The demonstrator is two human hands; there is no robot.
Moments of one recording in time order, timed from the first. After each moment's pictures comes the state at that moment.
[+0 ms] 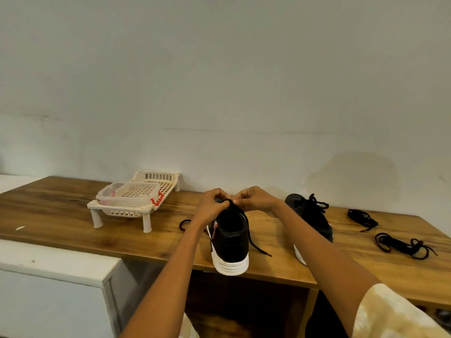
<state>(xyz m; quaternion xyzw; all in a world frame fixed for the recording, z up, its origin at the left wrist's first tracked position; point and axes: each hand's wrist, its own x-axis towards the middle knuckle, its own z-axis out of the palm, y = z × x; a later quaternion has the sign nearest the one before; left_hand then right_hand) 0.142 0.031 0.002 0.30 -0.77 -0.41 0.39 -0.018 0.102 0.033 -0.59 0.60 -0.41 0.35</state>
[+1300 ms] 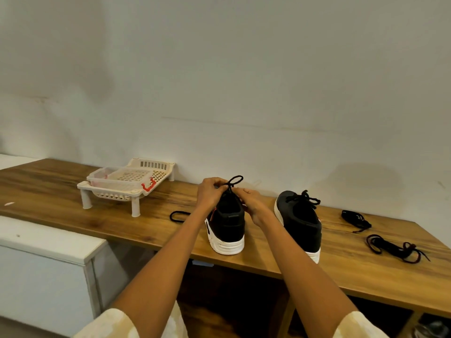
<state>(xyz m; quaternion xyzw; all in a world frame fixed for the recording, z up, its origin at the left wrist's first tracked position) 0.098 0.031 -0.006 0.37 -0.73 -0.36 0.46 -0.011 0.105 -0.008 -0.39 0.61 -0.59 0.36</state>
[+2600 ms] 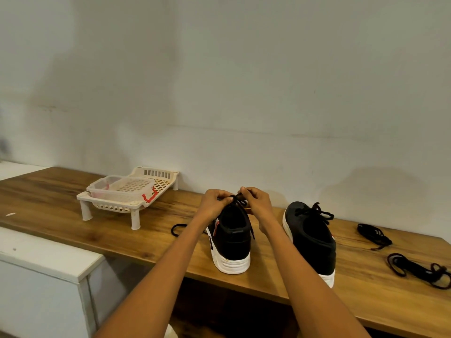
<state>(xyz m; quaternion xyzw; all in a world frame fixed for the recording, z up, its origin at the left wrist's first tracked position) 0.097 0.017 -0.007 0.34 -0.75 -0.41 0.40 -0.023 0.086 -0.002 -0.43 0.57 -0.65 0.26</state>
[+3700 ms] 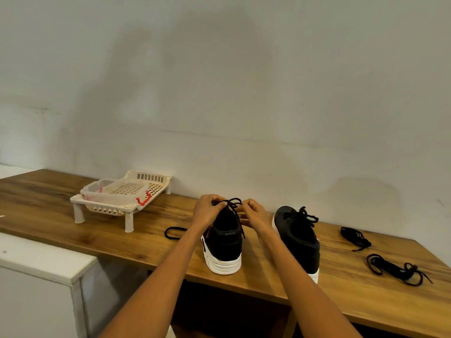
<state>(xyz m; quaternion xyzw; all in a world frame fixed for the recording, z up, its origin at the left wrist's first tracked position) 0.094 0.024 -0.012 0.36 -0.75 -0.34 0.45 -0.021 0.120 -0.003 -0.43 0.59 -0.61 0.30</state>
